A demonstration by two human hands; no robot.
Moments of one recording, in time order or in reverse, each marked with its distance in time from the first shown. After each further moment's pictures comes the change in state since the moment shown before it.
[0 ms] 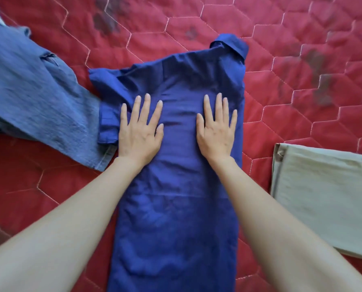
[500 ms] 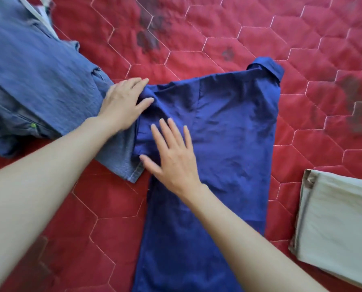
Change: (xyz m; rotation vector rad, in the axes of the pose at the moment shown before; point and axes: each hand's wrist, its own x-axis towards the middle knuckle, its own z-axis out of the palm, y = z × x) left_hand 0.066 -0.124 -0.060 -0.236 -0.064 -0.082; right_hand -0.043 -0.146 -0.027 0.267 -0.104 -0.480
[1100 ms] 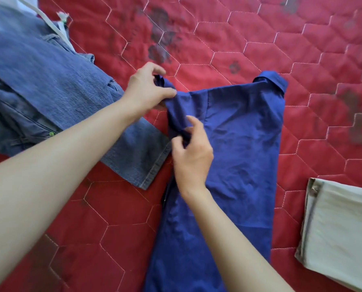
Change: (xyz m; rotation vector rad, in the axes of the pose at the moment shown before) left_hand 0.017 0.045 -0.054 -0.848 0.065 -0.272; right_hand 0.028 -0.028 -0.027 0.494 0.425 0.563
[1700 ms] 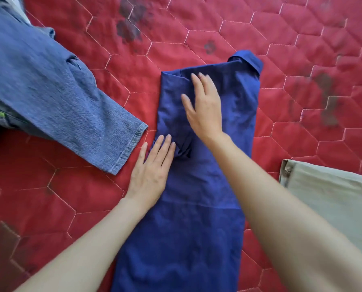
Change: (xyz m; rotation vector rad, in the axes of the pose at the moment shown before) left_hand -0.158 -0.112 0.117 1.034 -0.056 0.567; right_hand 0.104 0.069 -0.043 -0.478 -0.237 -0.337
